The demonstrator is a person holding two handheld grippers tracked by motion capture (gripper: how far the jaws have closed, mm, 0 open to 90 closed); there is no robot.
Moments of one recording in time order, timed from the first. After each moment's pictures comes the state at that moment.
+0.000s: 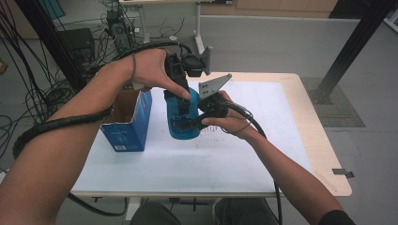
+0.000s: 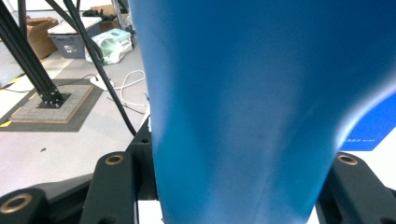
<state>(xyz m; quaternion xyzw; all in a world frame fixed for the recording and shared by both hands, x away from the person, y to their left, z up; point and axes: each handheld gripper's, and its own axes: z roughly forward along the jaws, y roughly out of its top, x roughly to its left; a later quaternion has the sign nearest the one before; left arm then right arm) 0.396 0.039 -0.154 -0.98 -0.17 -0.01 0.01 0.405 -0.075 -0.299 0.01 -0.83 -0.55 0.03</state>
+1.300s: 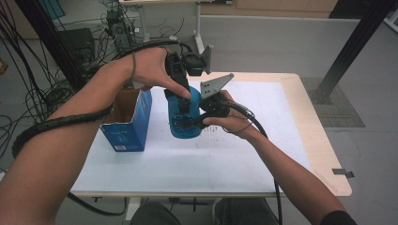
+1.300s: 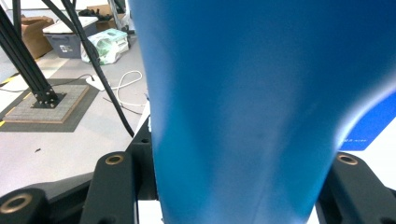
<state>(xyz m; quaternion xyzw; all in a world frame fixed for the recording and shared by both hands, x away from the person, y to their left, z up) 0.395 0.038 -0.150 -0.99 -0.17 -0.01 0.01 0.404 -0.079 -0.296 0.01 -0.83 -0.55 0.02</state>
